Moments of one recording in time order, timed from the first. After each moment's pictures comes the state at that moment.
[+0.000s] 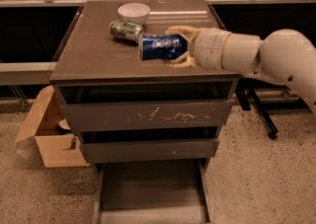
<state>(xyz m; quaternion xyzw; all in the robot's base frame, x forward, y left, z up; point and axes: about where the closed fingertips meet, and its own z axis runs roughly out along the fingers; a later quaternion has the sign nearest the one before) 0.623 -0.055 0.934 -0.64 0.43 -0.02 0.64</state>
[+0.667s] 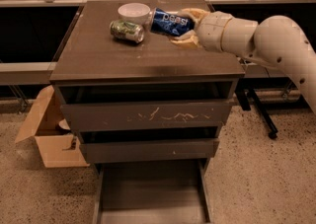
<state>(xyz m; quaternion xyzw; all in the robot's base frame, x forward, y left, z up) 0.701 -0.086 0.947 -0.54 0.53 0.01 0.66</state>
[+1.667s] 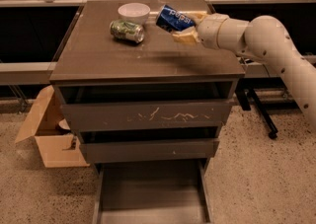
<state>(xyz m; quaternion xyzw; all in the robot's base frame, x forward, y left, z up) 0.770 -0.106 0.912 -0.43 0.63 0.09 0.64</state>
